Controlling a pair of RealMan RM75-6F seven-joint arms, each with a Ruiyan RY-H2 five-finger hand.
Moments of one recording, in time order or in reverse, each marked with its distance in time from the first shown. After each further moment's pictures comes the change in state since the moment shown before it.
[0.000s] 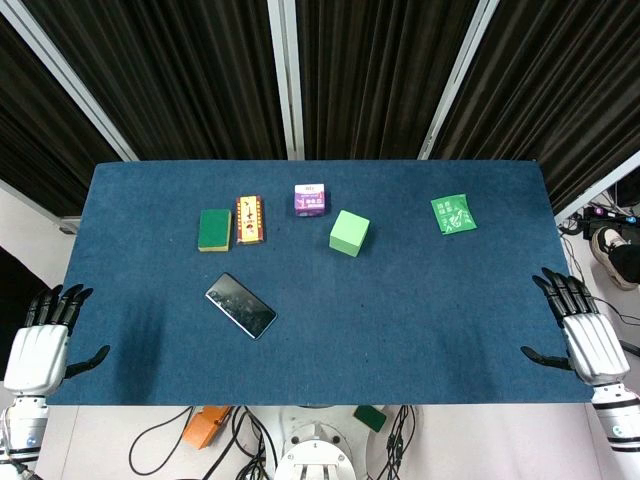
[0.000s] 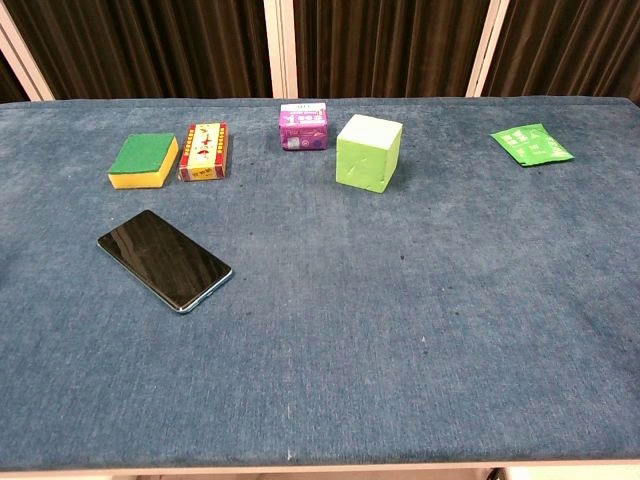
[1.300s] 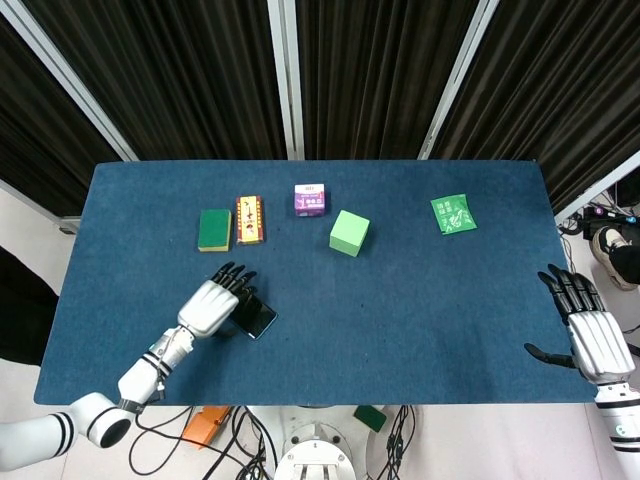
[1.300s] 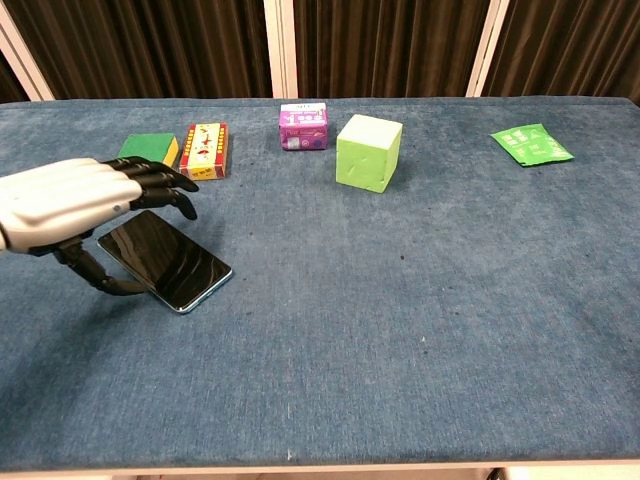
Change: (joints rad) left arm -0.492 -0.369 -0.076 0.319 0.079 -0.563 0.121; right arm -0.008 0.030 0.001 -0.048 0.027 0.019 -0.026
